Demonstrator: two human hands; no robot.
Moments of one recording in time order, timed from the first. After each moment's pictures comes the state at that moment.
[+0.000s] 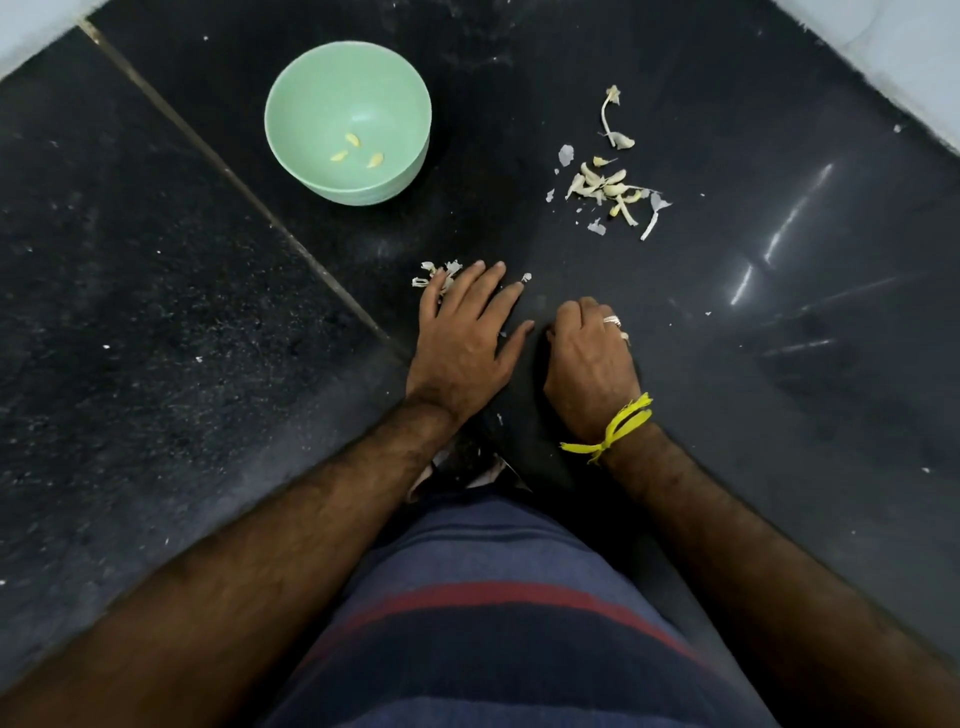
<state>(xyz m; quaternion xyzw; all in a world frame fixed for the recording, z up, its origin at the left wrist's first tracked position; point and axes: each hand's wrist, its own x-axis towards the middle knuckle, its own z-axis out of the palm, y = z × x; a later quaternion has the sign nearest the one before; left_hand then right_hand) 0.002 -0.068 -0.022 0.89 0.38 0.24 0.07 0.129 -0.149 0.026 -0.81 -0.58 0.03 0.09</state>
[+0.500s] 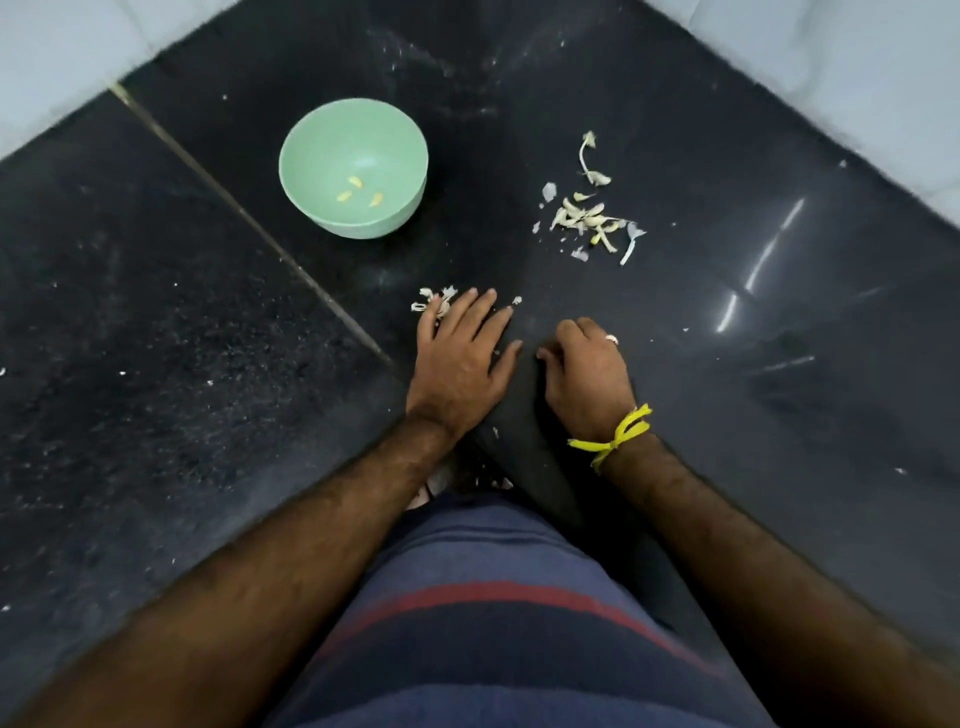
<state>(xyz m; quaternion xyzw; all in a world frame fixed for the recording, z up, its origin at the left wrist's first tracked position) 0.001 -0.070 -0.020 0.89 0.38 0.24 0.06 0.139 -0.156 0.026 -0.81 -0.53 0.11 0.21</state>
